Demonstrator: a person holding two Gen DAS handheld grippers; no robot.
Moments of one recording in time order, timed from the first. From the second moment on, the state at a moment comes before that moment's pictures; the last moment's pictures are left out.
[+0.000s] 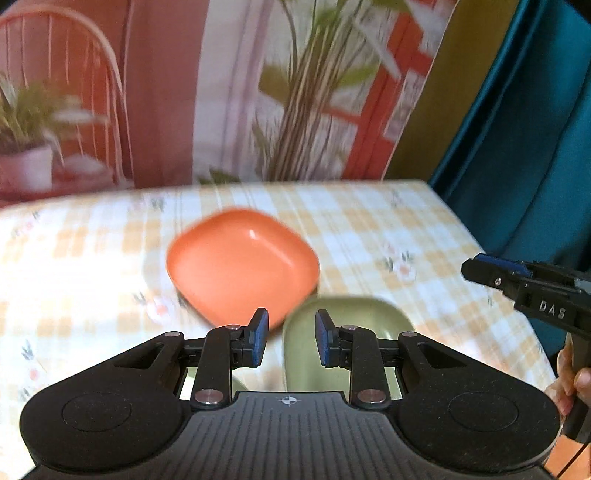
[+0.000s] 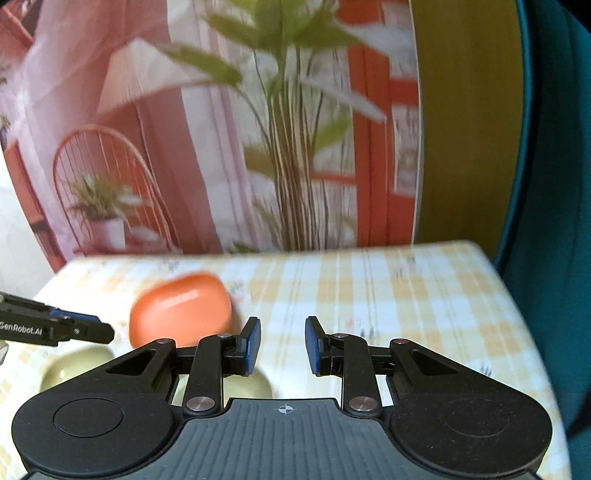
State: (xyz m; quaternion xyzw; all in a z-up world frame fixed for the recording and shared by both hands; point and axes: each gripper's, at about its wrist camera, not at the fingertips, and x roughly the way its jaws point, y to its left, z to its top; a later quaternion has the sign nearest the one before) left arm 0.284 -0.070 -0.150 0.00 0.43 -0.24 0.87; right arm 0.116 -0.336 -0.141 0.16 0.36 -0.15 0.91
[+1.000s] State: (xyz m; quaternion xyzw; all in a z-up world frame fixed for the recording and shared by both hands) left arm 0.278 -0.083 -0.206 0.02 0.49 -0.25 0.83; right arm 0.113 -0.305 -0.212 0.20 0.45 -0.11 0.86
